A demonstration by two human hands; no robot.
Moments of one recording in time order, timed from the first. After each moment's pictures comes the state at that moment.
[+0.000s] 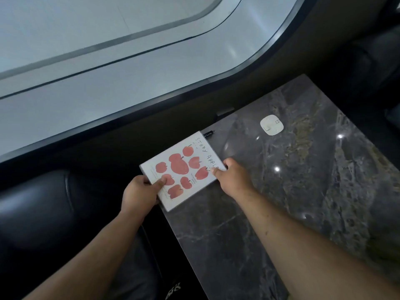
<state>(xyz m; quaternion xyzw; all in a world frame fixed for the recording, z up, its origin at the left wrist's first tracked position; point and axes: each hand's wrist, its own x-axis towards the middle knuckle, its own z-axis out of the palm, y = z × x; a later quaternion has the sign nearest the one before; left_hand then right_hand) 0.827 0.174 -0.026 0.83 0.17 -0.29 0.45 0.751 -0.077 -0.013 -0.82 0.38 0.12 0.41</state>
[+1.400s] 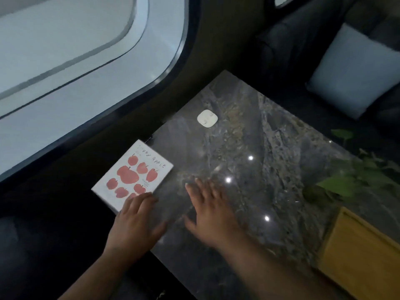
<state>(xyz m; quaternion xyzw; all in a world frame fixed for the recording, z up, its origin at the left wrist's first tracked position) 0.739 0.145 0.028 0.91 -0.36 -0.18 0.12 0.606 -0.044 0.030 -0.96 0.21 0.07 0.16</state>
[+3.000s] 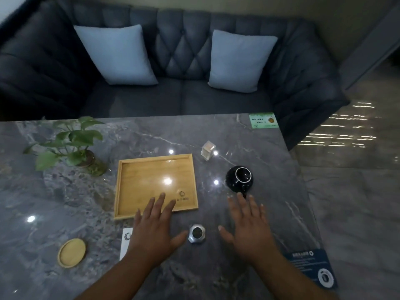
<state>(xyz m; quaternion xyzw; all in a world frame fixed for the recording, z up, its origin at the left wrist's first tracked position) 0.199 -0.081 0.058 0.67 -0.71 -0.19 0.00 -0.082 -0.082 0.079 -0.74 0.66 0.06 0.13</state>
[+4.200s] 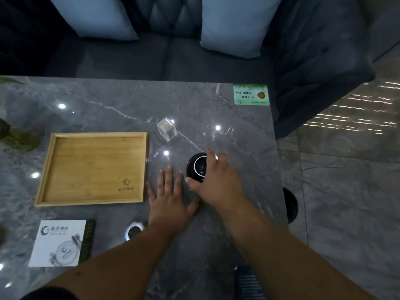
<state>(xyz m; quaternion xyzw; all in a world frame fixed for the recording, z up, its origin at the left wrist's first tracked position) -0.015 -0.156 -0.046 0.72 -0.66 -0.19 -0.01 -0.156 -0.229 0.036 -0.69 0.68 0.00 0.24</state>
